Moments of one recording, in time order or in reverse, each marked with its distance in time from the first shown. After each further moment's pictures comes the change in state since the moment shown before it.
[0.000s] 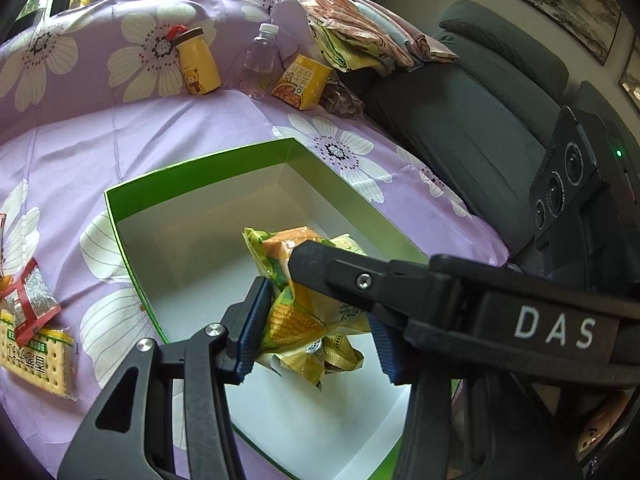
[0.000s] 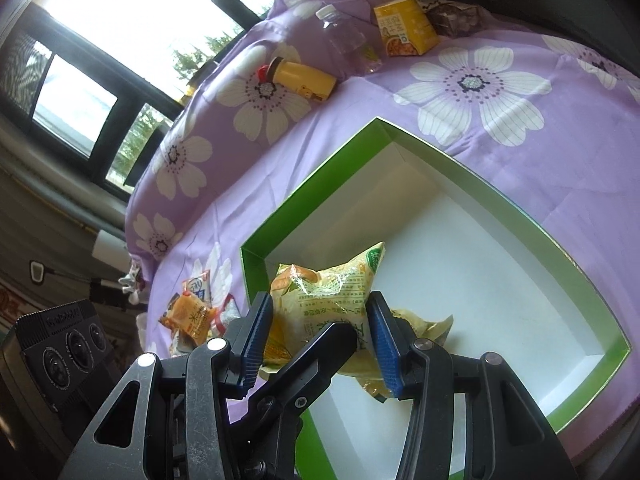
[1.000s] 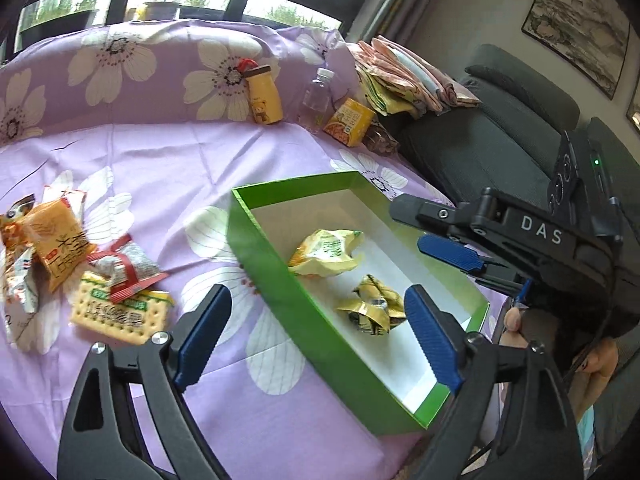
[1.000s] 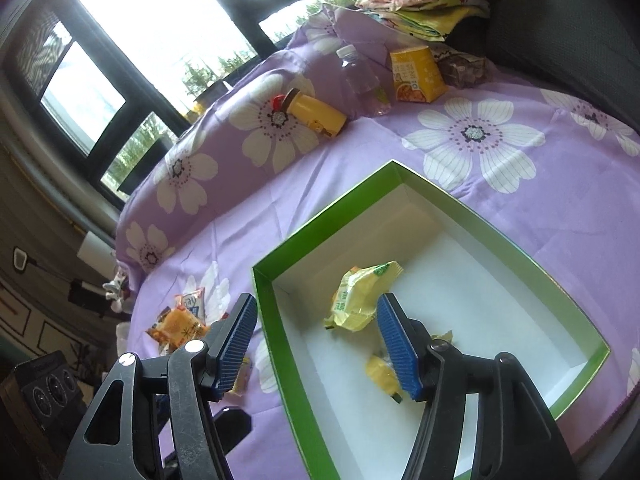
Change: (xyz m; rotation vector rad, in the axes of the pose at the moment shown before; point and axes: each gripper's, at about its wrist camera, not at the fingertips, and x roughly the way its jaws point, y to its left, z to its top) left arm -0.099 0.052 -0.033 -0.076 -0.149 0.099; right arm -0.019 0.039 -0.011 -0.115 -0.142 -0.060
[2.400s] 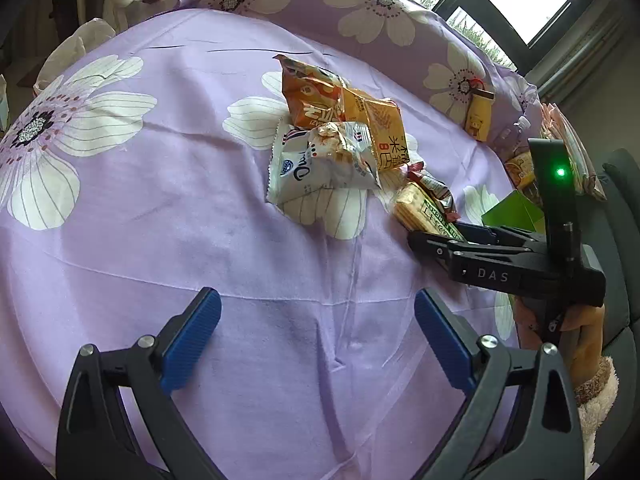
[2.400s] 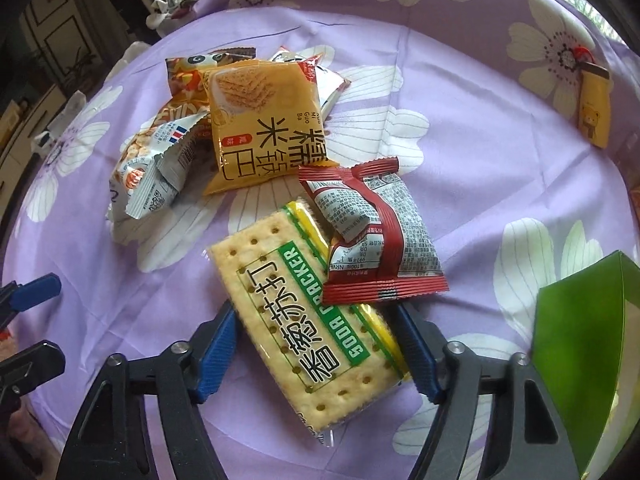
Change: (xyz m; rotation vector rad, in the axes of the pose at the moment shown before) left arm -0.086 0.203 -0.092 -0.438 0.034 0.313; right arm 0.196 0.170 -0.109 -0.844 0.497 -0.046
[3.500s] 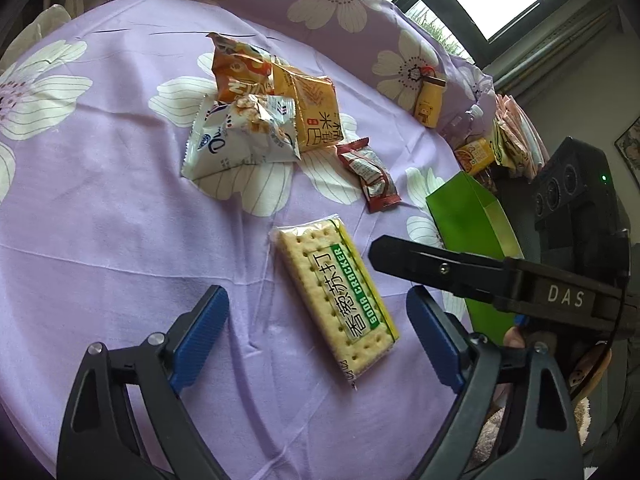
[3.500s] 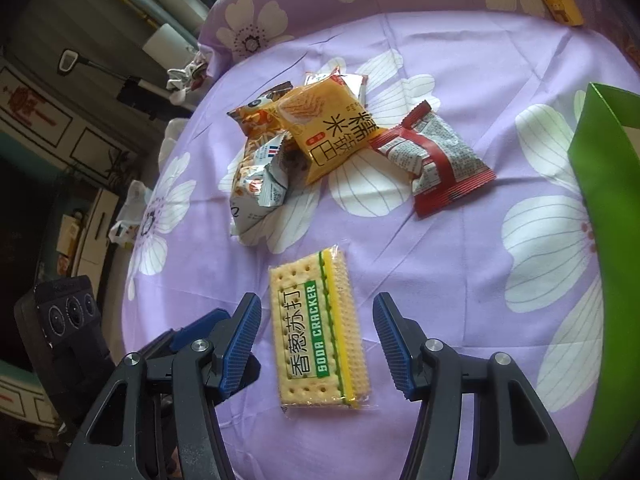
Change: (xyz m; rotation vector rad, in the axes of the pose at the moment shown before) left arm 0.009 -0.028 -0.013 0.021 0.035 -0.184; right arm -0.041 0.014 -0.035 0.345 -0.054 0.354
